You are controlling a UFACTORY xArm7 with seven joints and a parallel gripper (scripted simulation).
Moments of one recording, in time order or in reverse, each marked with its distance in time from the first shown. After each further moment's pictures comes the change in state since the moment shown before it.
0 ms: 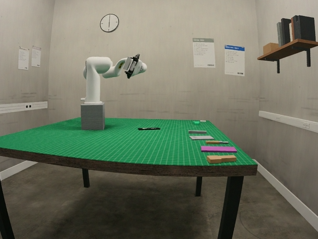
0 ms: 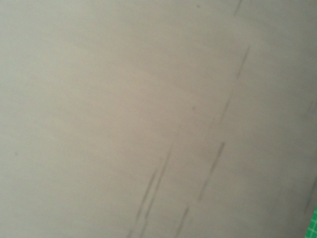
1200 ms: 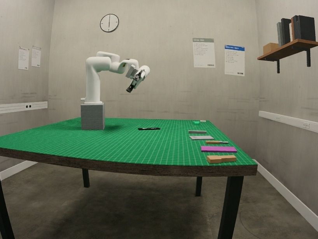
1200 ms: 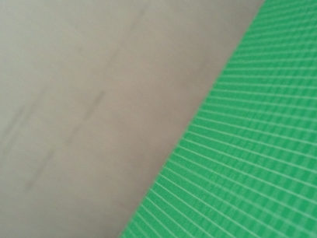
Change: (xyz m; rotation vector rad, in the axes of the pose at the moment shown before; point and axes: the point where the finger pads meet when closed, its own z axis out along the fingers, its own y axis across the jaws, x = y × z) arm -0.060 0.104 0.002 -0.352 -0.134 -0.204
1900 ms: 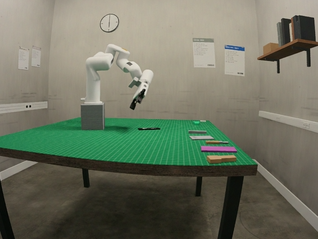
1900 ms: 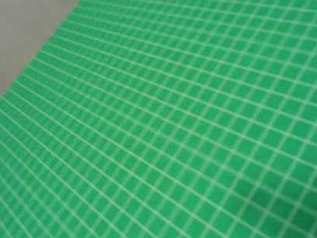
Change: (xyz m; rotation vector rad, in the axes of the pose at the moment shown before) arm -0.079 0.088 0.022 -0.364 -0.187 -0.101
